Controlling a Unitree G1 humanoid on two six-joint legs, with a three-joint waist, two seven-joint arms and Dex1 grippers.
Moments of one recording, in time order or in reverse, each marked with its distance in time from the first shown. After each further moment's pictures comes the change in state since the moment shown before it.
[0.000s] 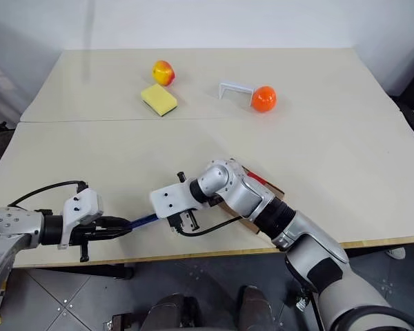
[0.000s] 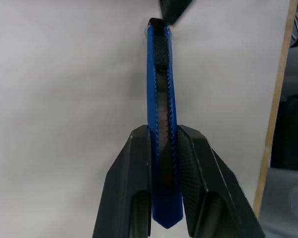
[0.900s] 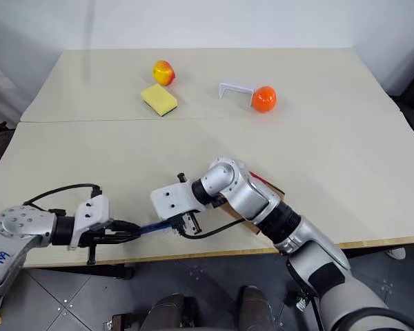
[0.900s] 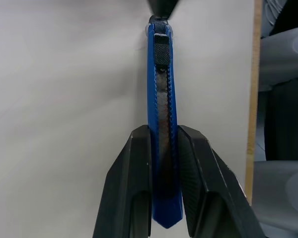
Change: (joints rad) left arm -0.035 0.003 -0.103 0.027 0.029 -0.121 -0.028; right arm 0.062 -0.011 -0.054 -0.165 0.036 0.102 0.122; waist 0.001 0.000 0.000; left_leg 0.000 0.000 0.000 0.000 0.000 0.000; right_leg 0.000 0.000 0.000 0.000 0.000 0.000
